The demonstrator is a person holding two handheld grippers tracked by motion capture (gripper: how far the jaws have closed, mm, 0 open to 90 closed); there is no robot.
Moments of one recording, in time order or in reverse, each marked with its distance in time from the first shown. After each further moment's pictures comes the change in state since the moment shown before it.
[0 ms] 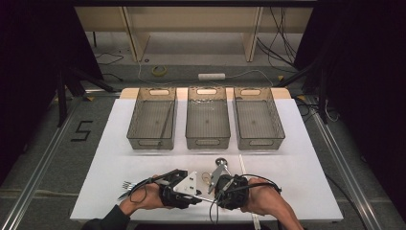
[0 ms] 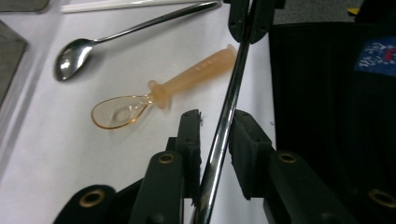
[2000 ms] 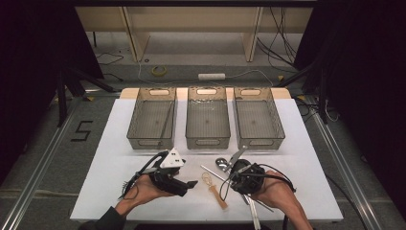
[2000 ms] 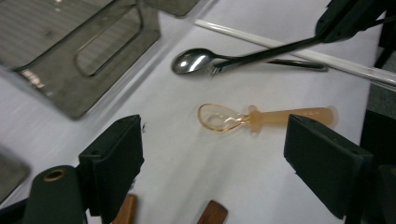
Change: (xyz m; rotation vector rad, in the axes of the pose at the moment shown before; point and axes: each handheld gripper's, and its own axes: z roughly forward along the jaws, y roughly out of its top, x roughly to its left) left arm 0.029 -0.011 -0.017 -0.152 0.259 -0.379; right arm -0.027 -0.027 -0.017 -0.028 -0.140 0.308
